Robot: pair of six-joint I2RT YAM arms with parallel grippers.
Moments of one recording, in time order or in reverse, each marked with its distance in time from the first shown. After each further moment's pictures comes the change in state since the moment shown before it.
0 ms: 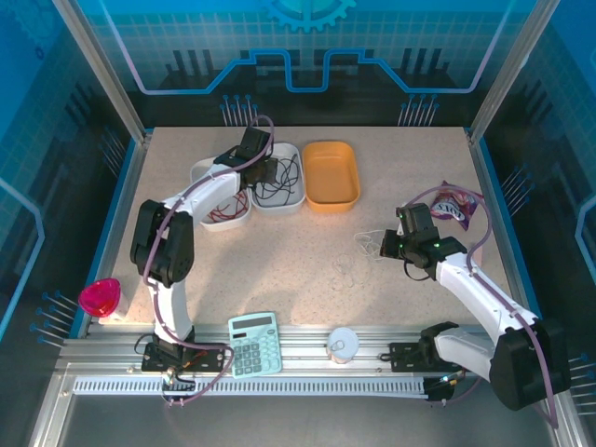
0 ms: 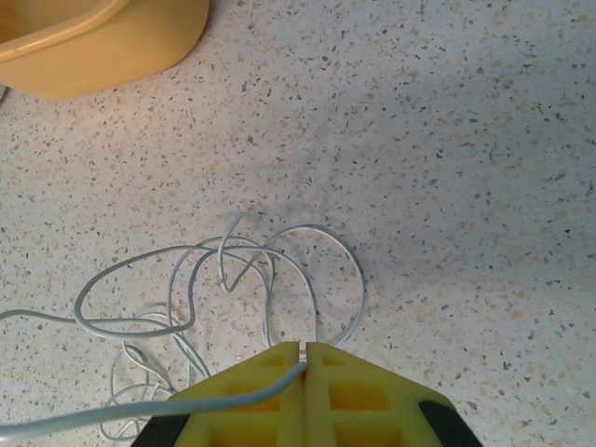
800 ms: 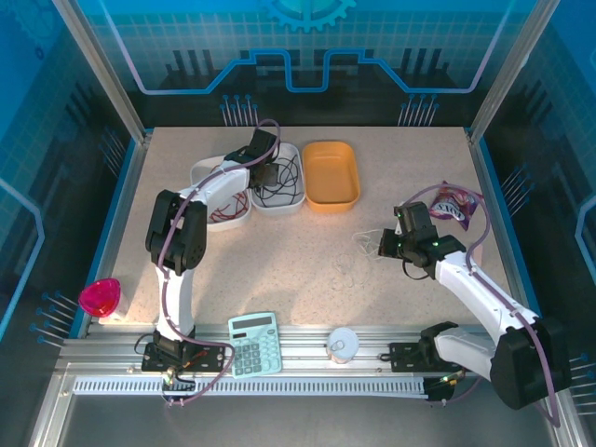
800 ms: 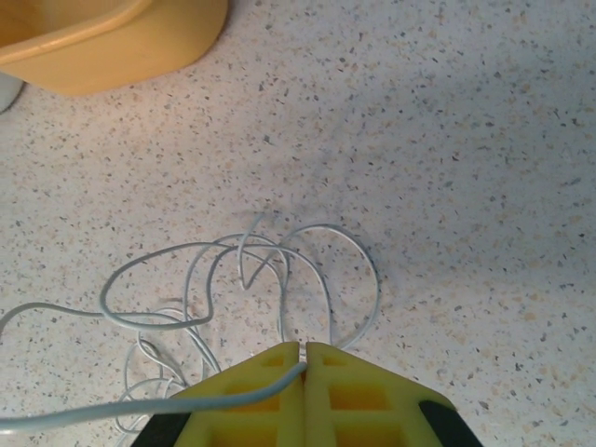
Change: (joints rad) left arm 0.000 0.137 0.093 -0.081 -0.098 -0.037; right arm 0.021 0.006 0.023 -0.014 0.000 0.001
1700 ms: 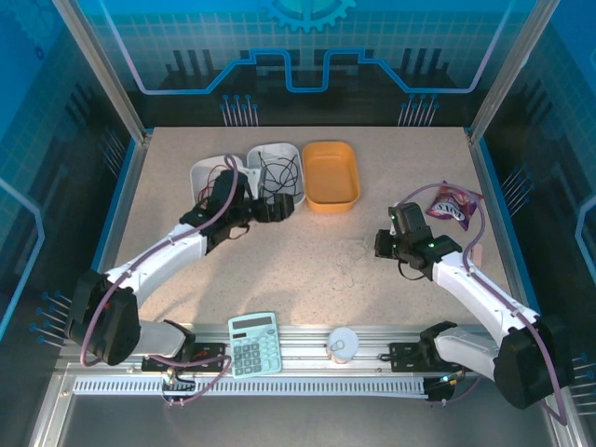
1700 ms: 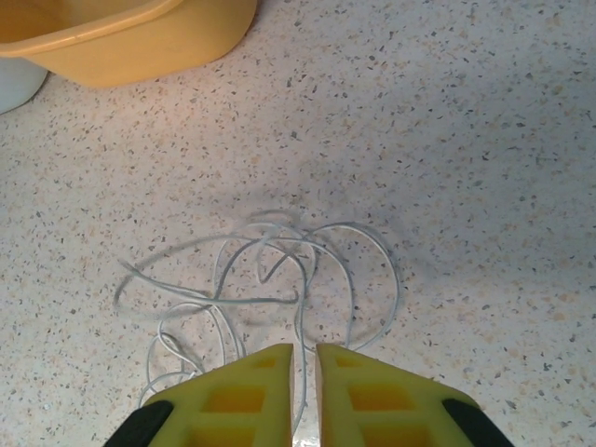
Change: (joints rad) left arm -0.115 -0.726 -0.753 0.406 0.473 -0.234; right arm 0.064 0.000 0.005 0.005 0.029 0.030
